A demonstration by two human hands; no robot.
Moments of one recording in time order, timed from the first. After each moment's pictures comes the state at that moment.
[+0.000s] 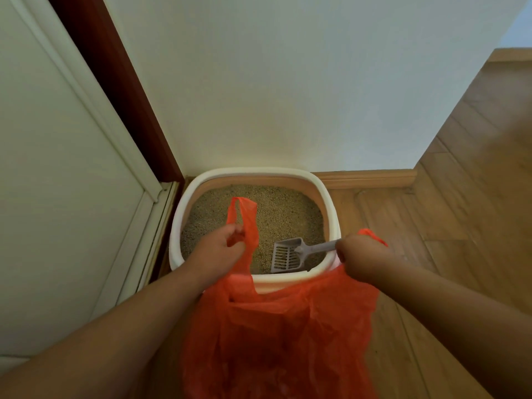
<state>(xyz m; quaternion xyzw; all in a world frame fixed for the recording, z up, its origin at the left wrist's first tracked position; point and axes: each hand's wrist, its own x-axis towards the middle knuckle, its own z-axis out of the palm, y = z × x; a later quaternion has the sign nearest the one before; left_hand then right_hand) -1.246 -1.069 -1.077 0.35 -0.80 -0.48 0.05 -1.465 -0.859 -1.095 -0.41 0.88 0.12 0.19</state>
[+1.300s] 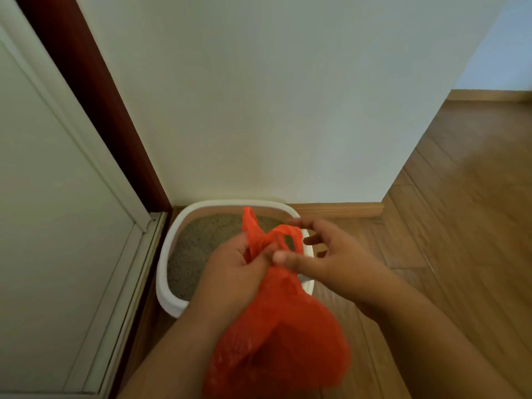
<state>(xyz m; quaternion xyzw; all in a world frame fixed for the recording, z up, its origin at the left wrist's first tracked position) -1.271 -0.974 -0.918 0.31 -0.73 -0.58 0.17 -1.400 -0.843 -0.887 -0.31 0.77 -0.44 0.34</state>
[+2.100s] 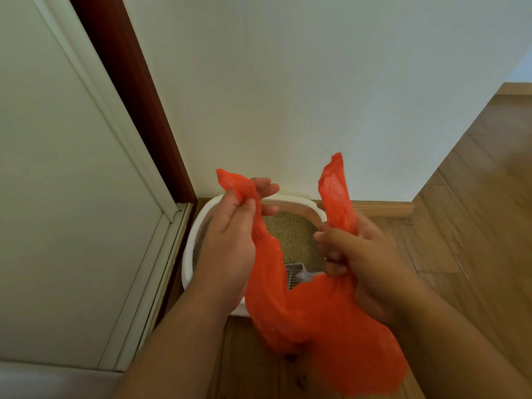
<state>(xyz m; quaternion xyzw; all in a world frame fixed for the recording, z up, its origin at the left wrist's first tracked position) -1.261 -1.003 -0.892 0.28 -0.60 -0.67 0.33 -1.381 -0.870 -0.899 -0.17 0.56 -0.69 0.43</state>
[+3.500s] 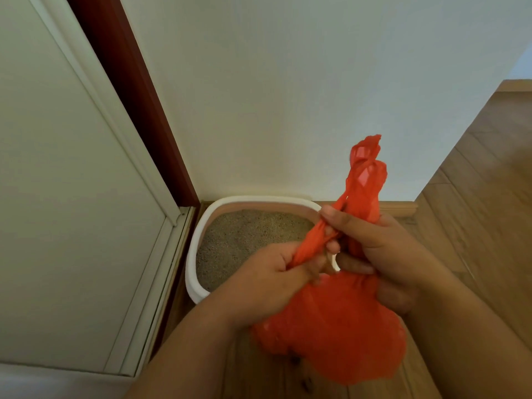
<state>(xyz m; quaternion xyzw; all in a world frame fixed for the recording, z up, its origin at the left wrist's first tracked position) -1.253 -0.987 -0.905 0.16 -0.78 -0.60 0.04 -1.389 -0.865 -0.874 -0.16 0.58 -0.66 0.45</state>
